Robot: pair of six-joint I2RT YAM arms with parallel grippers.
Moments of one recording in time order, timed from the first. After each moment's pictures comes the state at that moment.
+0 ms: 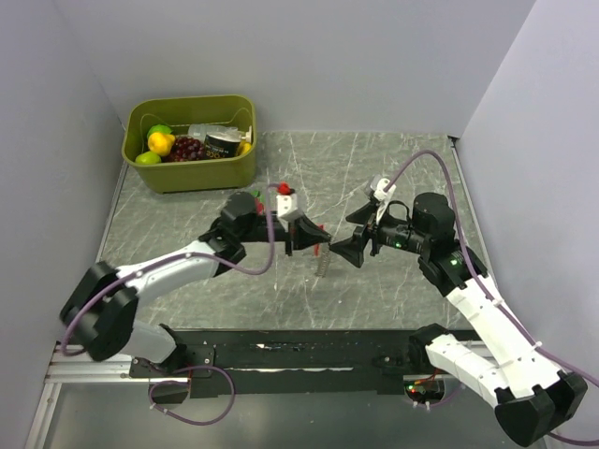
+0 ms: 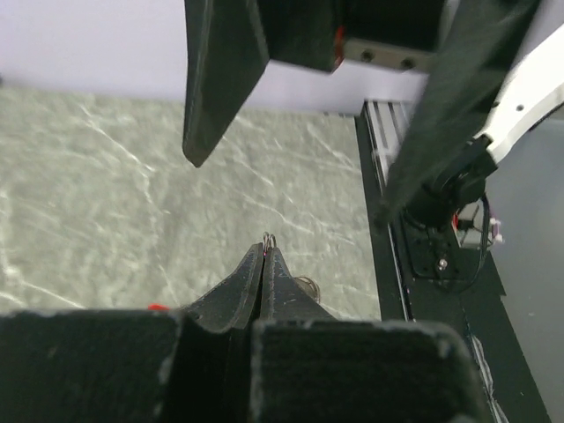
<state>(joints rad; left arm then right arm) -0.73 1.37 0.82 0.59 0.80 -0.07 0.42 0.85 0.88 -0.32 -0.66 -0.06</state>
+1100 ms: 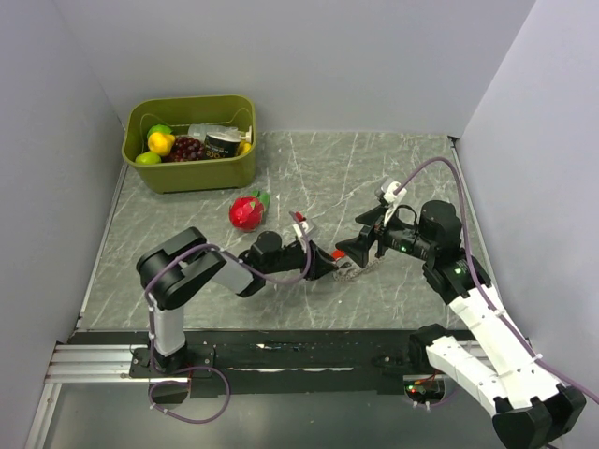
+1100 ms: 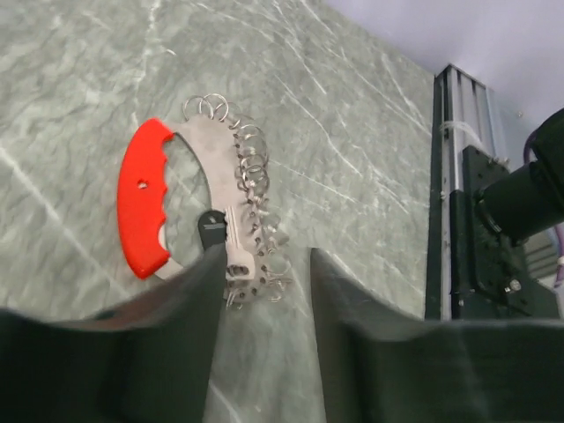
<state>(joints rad) -0.85 1.89 0.67 1.13 0.49 -0.36 0.37 0.77 0.81 -0.29 -0.60 -0.01</state>
